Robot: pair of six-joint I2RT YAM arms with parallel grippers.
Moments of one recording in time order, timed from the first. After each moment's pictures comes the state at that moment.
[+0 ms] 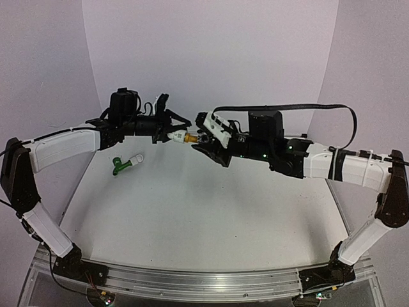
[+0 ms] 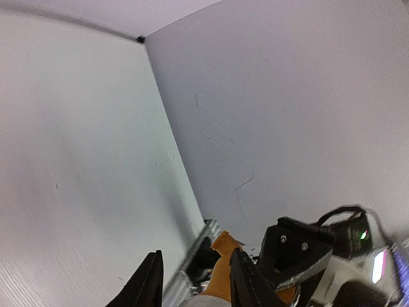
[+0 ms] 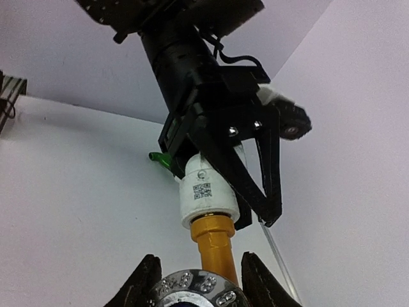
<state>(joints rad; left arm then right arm) -0.57 1.59 1.29 0.04 0.73 -1.00 0.92 1.58 1.27 0.12 -0.19 -0.58</state>
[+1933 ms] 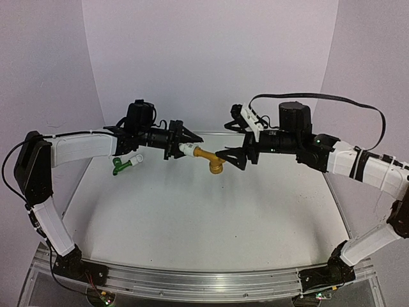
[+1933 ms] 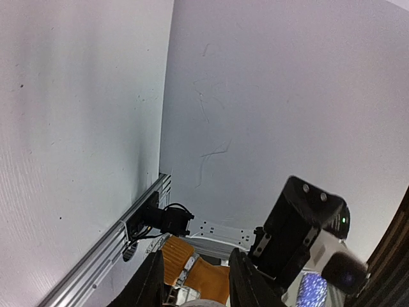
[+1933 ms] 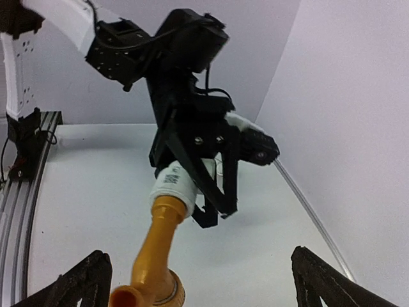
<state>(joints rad) -0.61 1.73 1.31 0.10 0.89 -1.37 0.72 1.41 1.18 -0.01 -0.48 -0.39</state>
